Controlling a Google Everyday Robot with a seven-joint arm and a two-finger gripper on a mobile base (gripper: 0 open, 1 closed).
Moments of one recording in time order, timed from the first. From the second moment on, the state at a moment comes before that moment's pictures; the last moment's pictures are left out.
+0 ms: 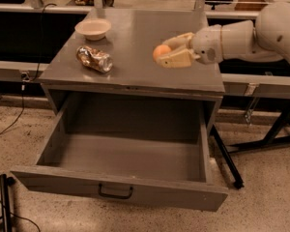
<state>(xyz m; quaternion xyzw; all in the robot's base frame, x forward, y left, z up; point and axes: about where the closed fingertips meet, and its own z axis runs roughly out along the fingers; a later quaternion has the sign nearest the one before) 0.646 -0.078 0.927 -0.50 0.65 0.29 0.49</state>
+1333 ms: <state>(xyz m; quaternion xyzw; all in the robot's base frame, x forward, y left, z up) 0.696 -0.051 0.881 -0.51 0.67 0.27 0.47</state>
